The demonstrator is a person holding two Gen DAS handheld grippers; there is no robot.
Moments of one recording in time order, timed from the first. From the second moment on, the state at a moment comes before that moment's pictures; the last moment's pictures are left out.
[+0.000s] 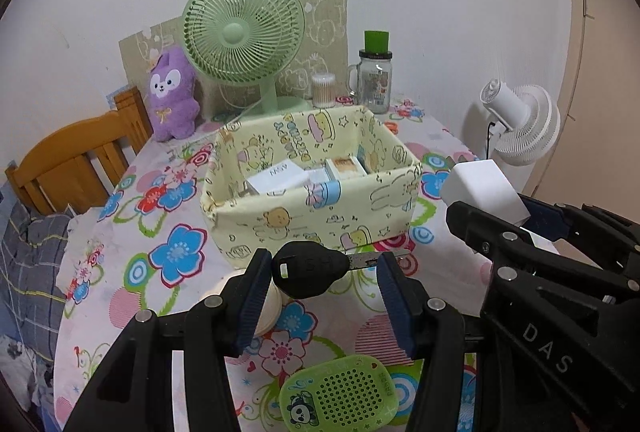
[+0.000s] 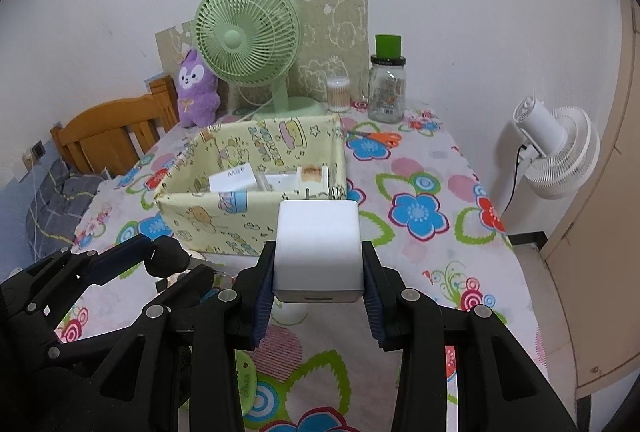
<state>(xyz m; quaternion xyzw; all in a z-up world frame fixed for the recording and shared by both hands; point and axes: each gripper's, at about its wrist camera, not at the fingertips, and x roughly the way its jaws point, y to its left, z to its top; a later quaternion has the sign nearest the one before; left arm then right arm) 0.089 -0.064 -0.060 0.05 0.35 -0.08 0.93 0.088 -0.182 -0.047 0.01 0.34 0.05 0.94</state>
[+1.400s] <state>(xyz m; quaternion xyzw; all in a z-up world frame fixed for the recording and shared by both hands) 0.167 -0.061 -0.051 0.05 0.36 -0.07 0.93 0.160 -0.171 -0.031 0.00 0.34 0.08 0.94</state>
